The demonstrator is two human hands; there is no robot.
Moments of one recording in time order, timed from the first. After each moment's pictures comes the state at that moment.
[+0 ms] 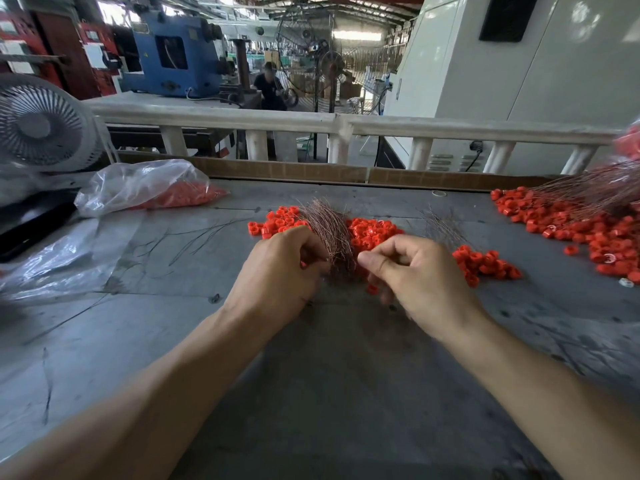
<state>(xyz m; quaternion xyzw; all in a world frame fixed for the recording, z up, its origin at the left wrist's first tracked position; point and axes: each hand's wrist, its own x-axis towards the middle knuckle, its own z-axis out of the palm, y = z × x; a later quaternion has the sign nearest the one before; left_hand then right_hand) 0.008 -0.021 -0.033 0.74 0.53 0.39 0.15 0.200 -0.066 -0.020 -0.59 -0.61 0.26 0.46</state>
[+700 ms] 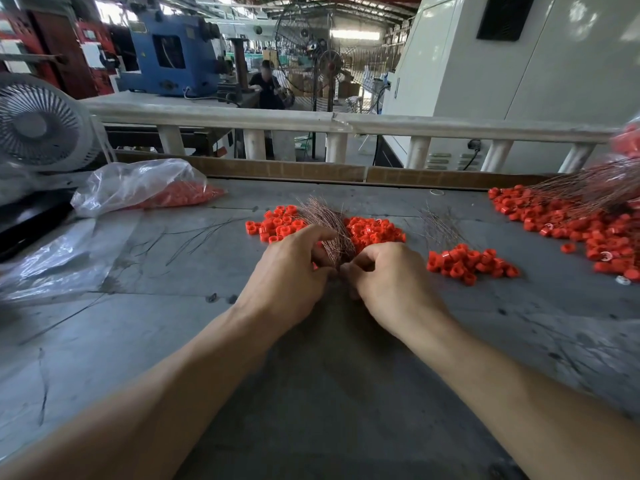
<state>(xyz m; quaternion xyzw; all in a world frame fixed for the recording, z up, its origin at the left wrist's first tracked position) 0.020 -0.017 -0.038 0.76 0.50 0.37 0.19 0.176 -0.053 -0.028 -0.68 -0.63 0.13 0.35</state>
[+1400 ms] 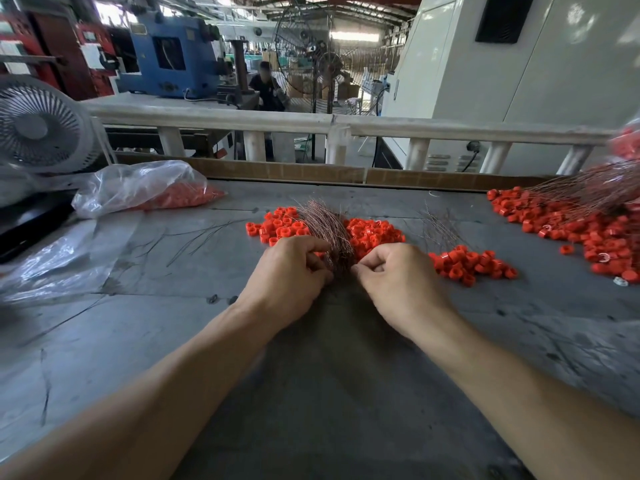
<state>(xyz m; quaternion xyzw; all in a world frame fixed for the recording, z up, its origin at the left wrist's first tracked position) 0.018 -0.015 -0.038 0.75 0.52 0.36 0.21 0.184 -0.051 -0.032 -0.70 -0.59 0.15 0.37</state>
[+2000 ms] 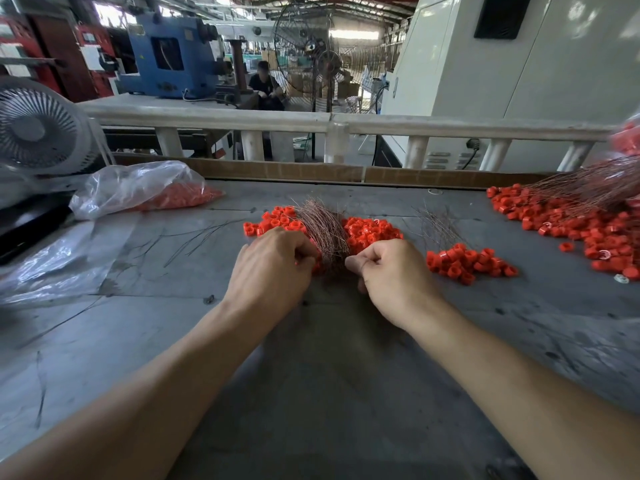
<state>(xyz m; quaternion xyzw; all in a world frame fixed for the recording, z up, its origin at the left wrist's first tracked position) 0.012 -0.017 -0.031 0.74 0.57 0.34 0.08 0.186 -0.041 -0.031 -0.69 -0.59 0.20 0.37</state>
